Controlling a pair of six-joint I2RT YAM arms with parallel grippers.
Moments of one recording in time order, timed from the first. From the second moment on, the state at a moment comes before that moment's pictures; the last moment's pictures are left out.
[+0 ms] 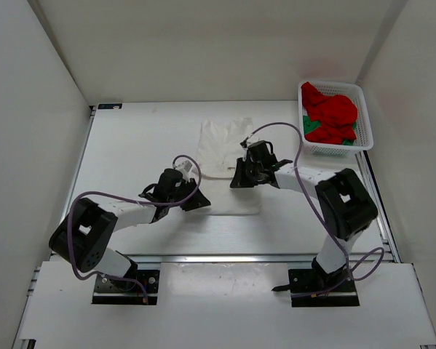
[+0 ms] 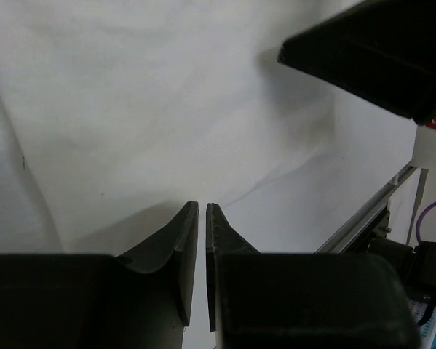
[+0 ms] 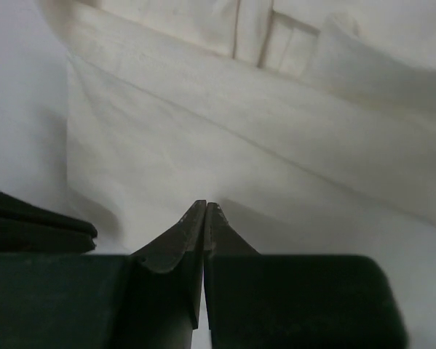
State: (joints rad) left arm -0.56 1.45 0.55 0.25 0.30 -0.78; right arm 0.52 1.70 0.97 -0.09 -0.30 0.50
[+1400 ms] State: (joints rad) left arm -0.45 1.31 0.39 0.13 0.27 -0.70; right arm 0.46 1.40 0.52 0.01 -0.31 0.55
